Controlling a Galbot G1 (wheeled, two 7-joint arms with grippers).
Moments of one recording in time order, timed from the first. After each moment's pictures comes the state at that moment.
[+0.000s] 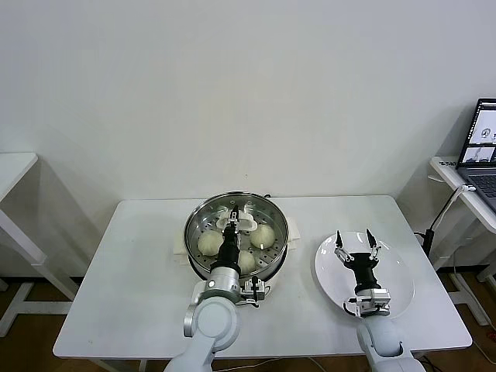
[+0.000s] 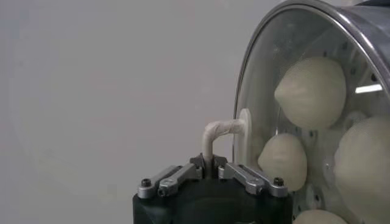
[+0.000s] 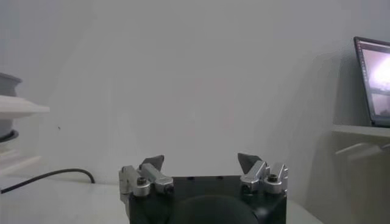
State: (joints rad) left arm 1.11 -1.52 -0.05 -1.86 1.63 0.38 0.23; right arm -1.17 1.24 0.46 1.43 0.20 0.38 0.12
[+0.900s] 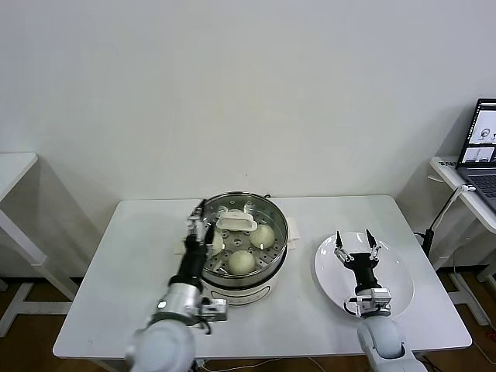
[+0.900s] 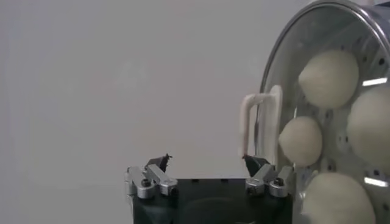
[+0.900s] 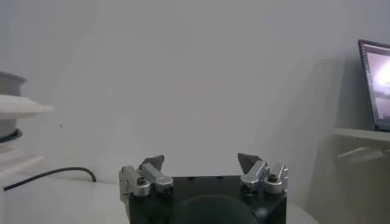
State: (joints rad) left arm 1.30 -1.32 -0.19 -2.18 1.34 0.36 0.19; right arm -1.19 1.22 0.45 1.49 0.23 0.32 0.13
